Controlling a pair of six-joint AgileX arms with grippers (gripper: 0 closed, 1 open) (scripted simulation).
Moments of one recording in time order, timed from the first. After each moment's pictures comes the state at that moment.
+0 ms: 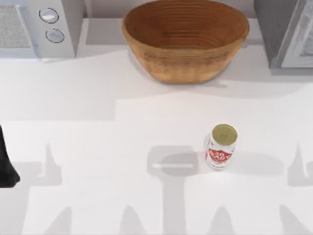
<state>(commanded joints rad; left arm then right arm) 0.00 0.00 0.00 0.00 0.00 0.00 0.00 0.00 0.00 0.00 0.00 0.00</state>
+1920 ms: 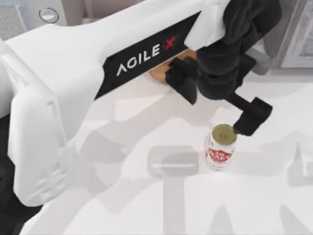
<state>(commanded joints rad) -0.88 2.30 2.22 -1.32 -0.01 -0.09 0.00 0.00 0.00 0.00 0.00 0.00</state>
